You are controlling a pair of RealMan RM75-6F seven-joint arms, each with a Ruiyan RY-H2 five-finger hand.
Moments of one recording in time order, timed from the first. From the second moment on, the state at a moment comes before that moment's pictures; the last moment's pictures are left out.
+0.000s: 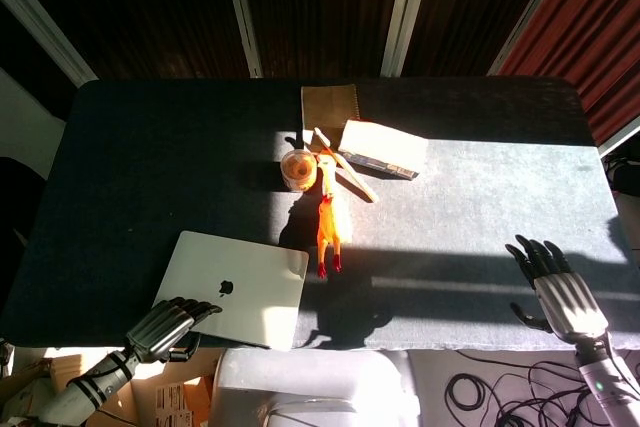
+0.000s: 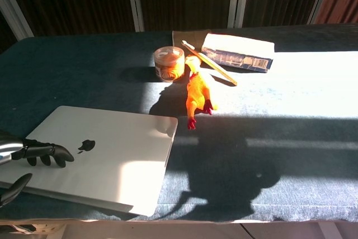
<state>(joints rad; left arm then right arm) -0.50 -1.21 0.21 -1.69 1.64 1.00 0.07 0.18 -1.05 -0.05 -1.63 -1.56 1.30 -0.03</state>
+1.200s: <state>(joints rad) -0.09 -1.22 0.18 -1.43 1.73 1.76 -0.16 0.05 -1.11 -0.03 -1.56 -1.59 1.53 -0.04</state>
